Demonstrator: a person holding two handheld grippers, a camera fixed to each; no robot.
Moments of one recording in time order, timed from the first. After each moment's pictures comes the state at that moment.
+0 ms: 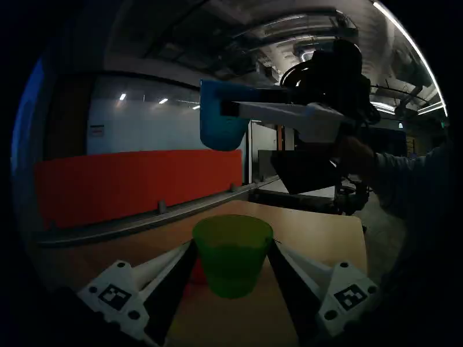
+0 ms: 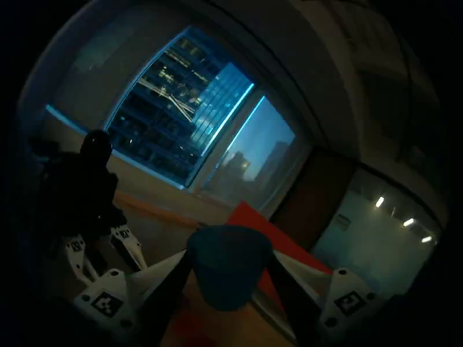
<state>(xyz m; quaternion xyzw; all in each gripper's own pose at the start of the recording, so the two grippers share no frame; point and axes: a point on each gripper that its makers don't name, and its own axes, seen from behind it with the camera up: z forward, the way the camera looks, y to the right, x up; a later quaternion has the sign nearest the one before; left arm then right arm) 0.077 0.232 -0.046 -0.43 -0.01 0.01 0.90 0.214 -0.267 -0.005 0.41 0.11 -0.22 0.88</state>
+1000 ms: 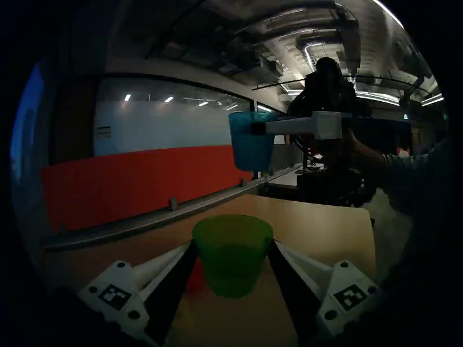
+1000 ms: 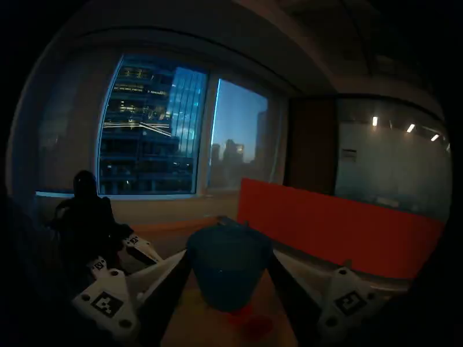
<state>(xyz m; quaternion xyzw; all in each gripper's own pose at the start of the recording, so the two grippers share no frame) 0.072 0.208 -0.040 -0.41 -0.02 0.04 0.91 0.164 -0.232 -0.006 0.42 -0.01 -0.04 0.91</state>
